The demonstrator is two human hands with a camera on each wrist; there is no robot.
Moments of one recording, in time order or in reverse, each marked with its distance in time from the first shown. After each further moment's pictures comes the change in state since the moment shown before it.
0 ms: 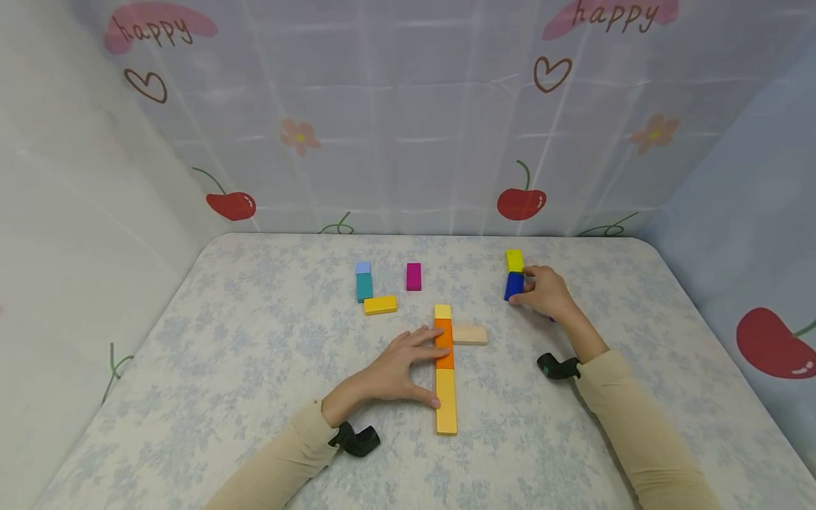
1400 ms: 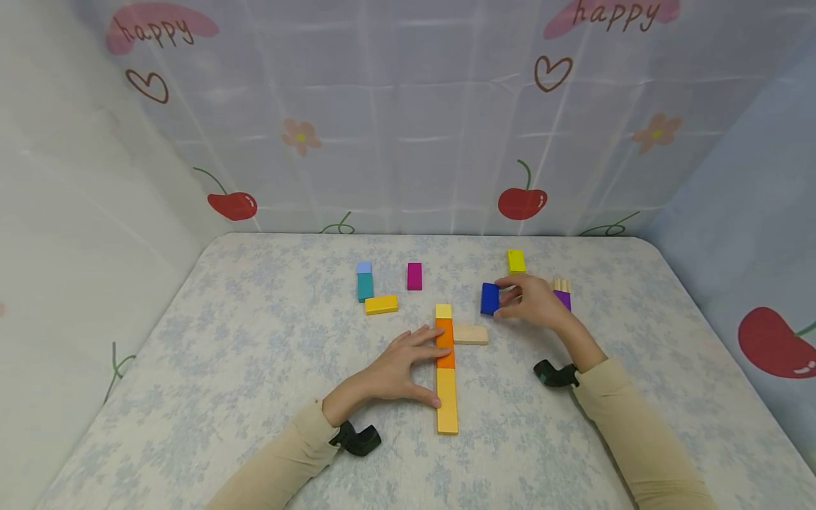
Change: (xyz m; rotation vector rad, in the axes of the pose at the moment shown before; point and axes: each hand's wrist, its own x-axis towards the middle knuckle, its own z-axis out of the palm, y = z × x) left_hand 0.000 0.004 -0.001 0.006 -0.001 -0.010; right_hand -0.016 -0.010 0.009 0.114 -0.124 -0.274
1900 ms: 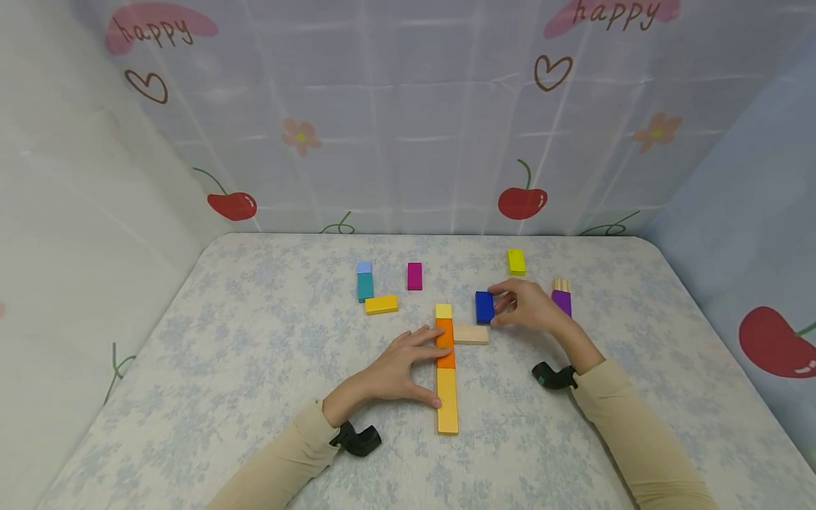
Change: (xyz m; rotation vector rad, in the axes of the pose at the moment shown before) left_hand 0.000 0.000 0.000 -0.006 -0.008 -0.001; right_hand 0.000 -0.001 0.005 0.024 -0.096 -0.034
